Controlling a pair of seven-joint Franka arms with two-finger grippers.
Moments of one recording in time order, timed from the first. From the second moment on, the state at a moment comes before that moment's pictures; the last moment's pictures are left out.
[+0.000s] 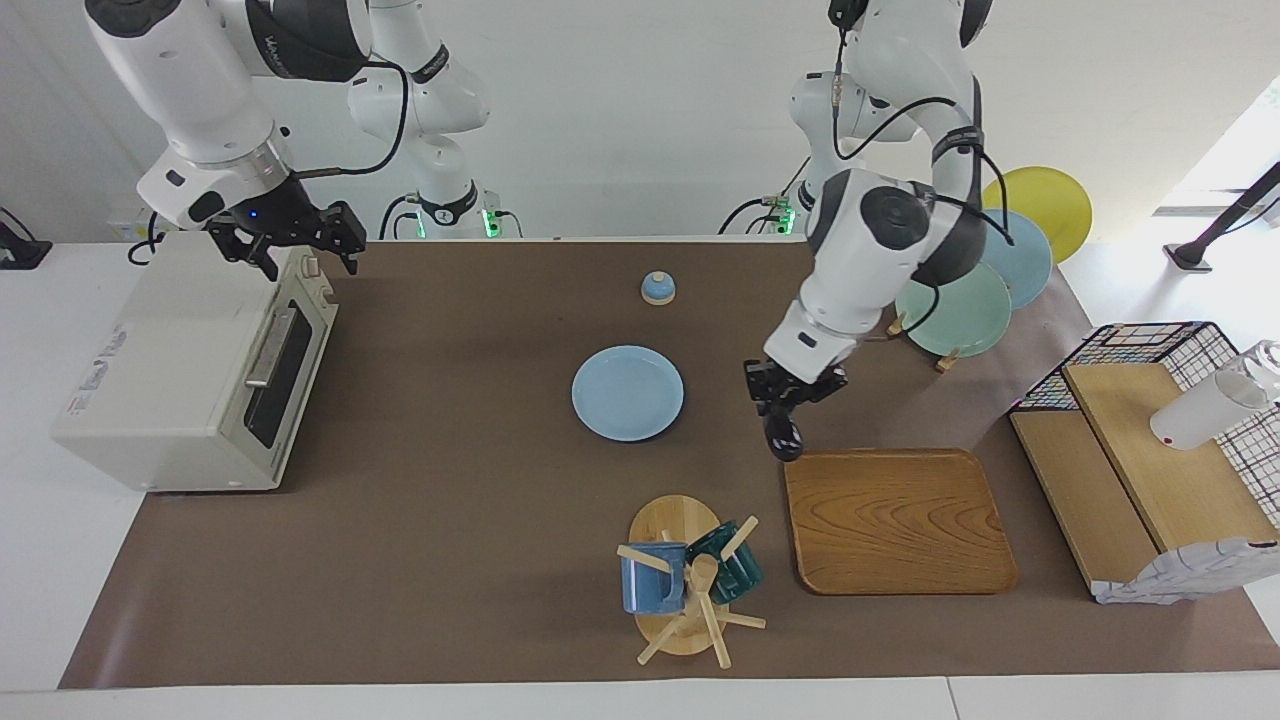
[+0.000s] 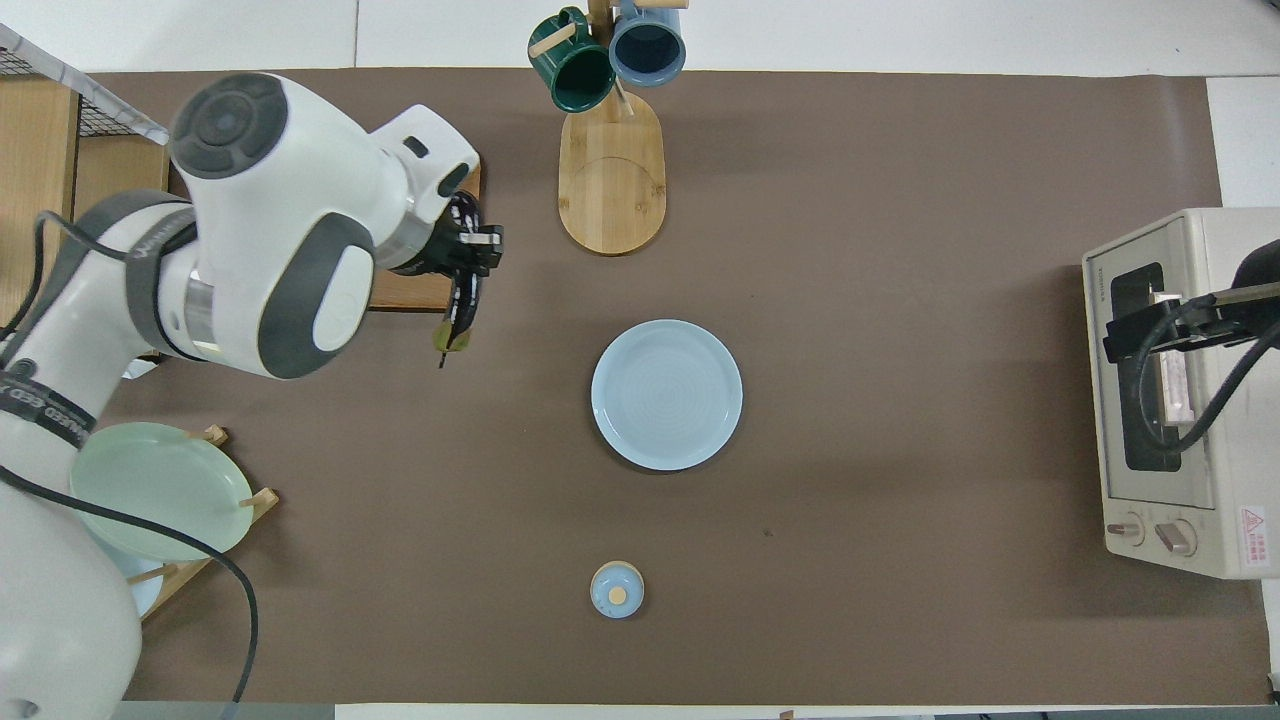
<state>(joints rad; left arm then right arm) -0.27 0.31 -0.08 -1.63 -0.12 2.02 -0.26 0.08 -0.04 -0.10 -1.66 -0.04 1.53 -0.12</state>
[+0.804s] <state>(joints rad) -0.07 0.53 -0.09 -1.59 -0.06 2.20 -0.07 0.02 -0.04 -0.11 -1.66 -0.04 1.53 -0.12</state>
